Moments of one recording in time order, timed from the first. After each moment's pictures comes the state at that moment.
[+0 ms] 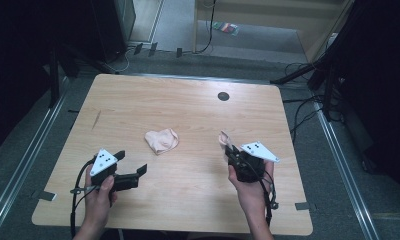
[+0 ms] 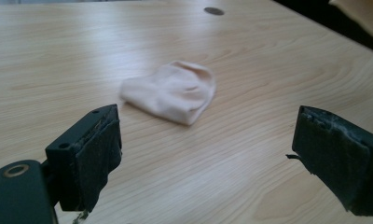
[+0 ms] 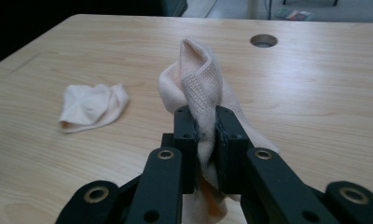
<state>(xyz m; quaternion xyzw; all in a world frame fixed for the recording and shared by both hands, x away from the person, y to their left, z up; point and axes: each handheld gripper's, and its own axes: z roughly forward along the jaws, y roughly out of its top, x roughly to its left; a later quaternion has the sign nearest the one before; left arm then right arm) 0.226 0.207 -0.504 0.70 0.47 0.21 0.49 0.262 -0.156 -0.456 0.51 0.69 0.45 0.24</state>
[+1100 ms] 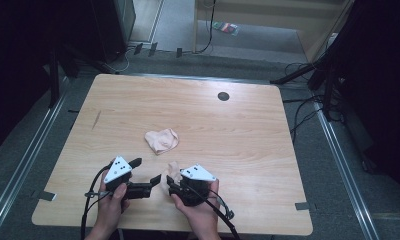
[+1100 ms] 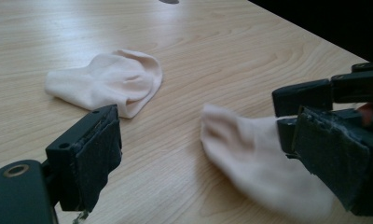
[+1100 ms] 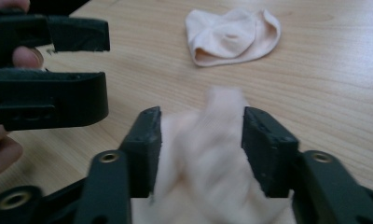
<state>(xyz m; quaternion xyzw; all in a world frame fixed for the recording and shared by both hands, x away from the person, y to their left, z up) 0.221 0.188 -0.520 0.72 0.43 0.18 0.51 0.222 -0.037 -0.516 0.46 0.75 0.46 0.13</state>
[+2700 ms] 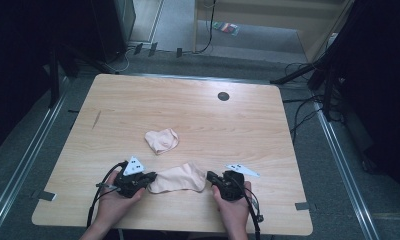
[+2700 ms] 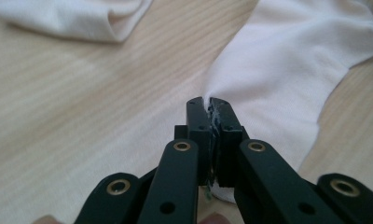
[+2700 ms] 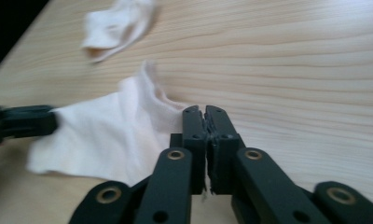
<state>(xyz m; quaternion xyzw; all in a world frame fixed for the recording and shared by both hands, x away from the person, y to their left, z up) 0.243 0.176 -0.547 0.82 0.40 0.14 0.38 0.247 -0.137 -0.540 0.58 0.68 0.45 0.07</state>
